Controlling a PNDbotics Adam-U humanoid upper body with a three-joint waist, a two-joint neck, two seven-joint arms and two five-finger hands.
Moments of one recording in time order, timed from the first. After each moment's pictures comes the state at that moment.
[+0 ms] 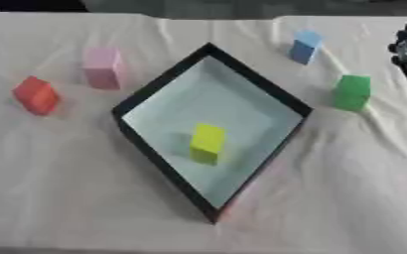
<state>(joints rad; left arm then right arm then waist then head) -0.25 0.35 0.06 -1.74 0.26 -0.05 0.46 -0.37 -0.57 -0.05 -1.71 -0.26 0.10 -0.25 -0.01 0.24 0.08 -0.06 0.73</state>
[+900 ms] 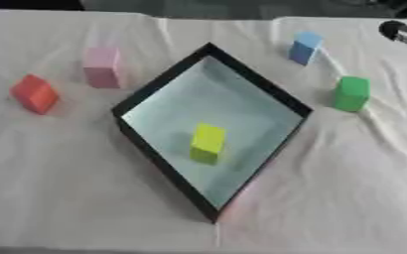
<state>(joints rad) -0.24 0.36 0.05 -1.74 0.26 -0.04 0.45 -0.60 -1.10 0.21 -1.62 -0.03 0.19 0.46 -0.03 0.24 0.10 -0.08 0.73</state>
